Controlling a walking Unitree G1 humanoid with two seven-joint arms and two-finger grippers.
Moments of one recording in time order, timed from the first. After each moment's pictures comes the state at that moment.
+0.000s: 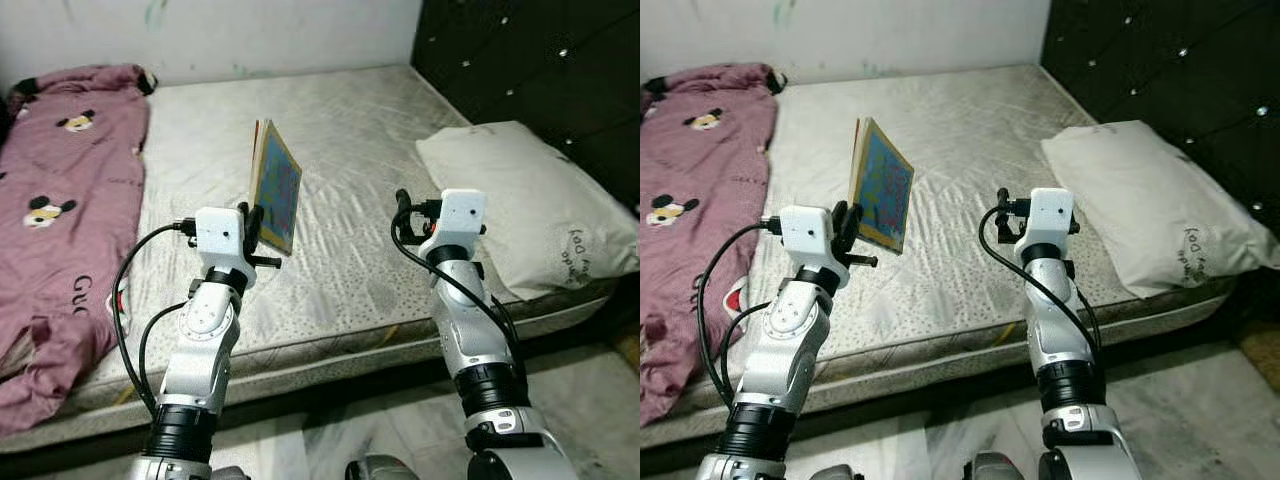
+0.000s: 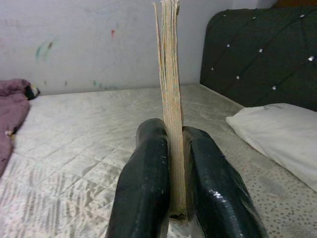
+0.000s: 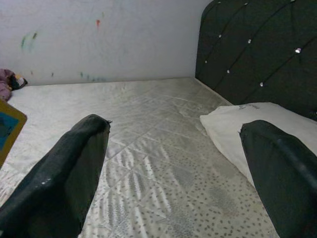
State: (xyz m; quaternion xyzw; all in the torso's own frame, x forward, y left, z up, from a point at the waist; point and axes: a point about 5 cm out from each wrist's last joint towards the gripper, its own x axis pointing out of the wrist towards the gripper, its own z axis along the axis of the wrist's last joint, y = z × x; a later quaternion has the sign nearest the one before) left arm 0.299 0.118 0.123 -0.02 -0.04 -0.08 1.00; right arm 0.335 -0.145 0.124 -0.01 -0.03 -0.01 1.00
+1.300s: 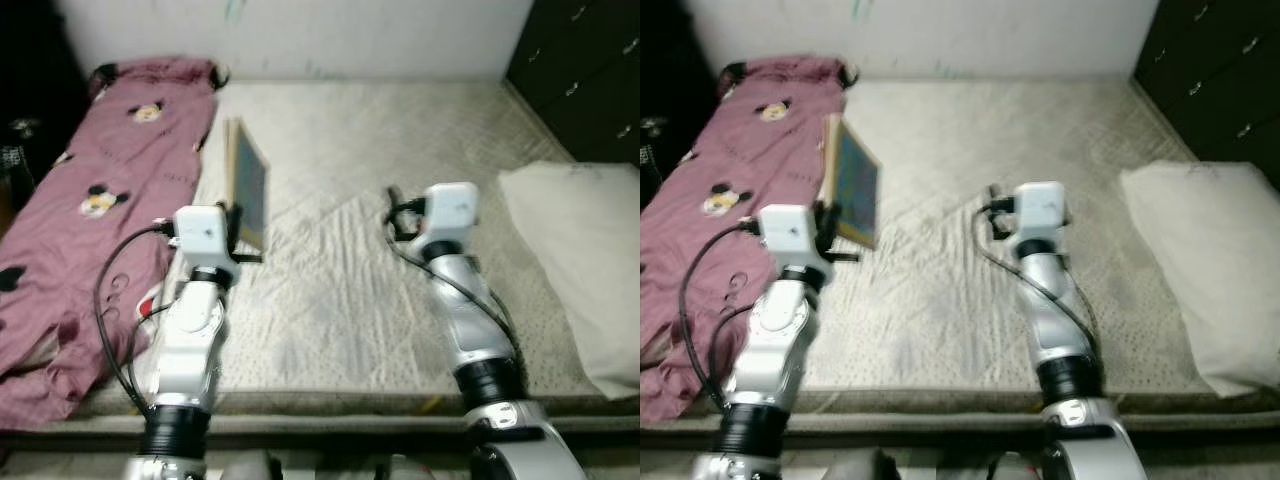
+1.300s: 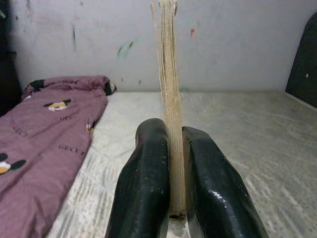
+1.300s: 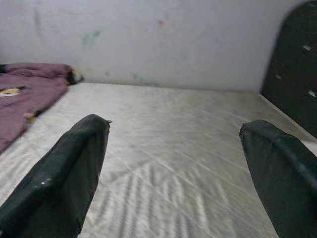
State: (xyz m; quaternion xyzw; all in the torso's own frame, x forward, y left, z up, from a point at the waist) left arm 0.296 0.130 0.118 -0.01 -0.04 -0.04 1.00; right arm 0.336 -0.144 0.124 -0.03 -0.04 0.00 1.00
